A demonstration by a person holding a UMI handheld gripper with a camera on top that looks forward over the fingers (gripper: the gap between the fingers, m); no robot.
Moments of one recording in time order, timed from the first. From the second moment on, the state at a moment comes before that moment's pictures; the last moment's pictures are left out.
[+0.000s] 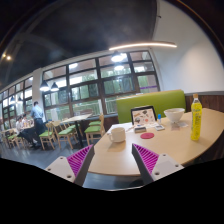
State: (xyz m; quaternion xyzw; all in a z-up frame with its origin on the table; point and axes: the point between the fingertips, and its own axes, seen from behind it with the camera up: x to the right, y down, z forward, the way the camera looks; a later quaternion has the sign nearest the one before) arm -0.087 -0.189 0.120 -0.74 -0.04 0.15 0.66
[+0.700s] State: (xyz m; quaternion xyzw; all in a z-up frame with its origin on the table) arm 0.259 -0.053 0.087 -0.75 0.10 -0.10 0.65
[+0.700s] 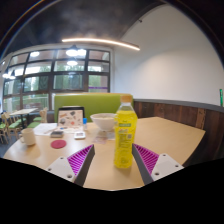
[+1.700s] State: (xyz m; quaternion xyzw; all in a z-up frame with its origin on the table) arm 0.106 0.113 0.255 -0.61 -0.23 -0.41 0.63
